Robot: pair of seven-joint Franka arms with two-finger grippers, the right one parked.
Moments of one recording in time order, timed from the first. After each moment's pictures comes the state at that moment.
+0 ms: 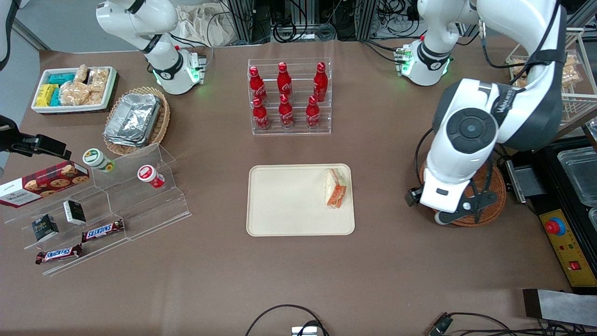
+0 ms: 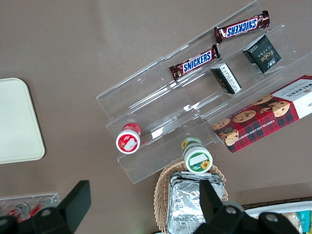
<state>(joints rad) -0.18 0.35 -0.17 -1.47 0.22 1.75 -0.74</state>
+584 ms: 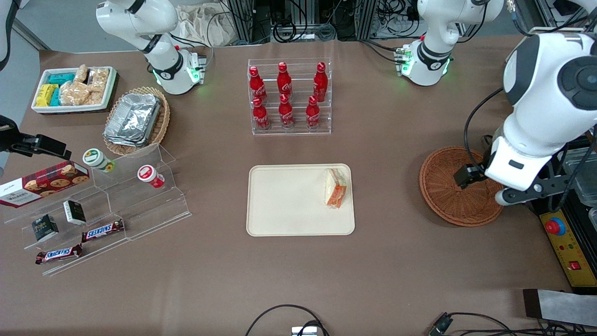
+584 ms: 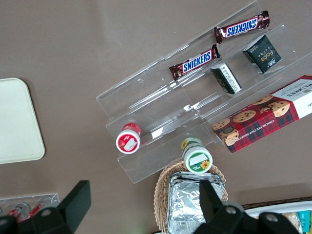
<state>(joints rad) -0.18 0.19 -0.03 -1.49 0.14 1.69 -0.42</state>
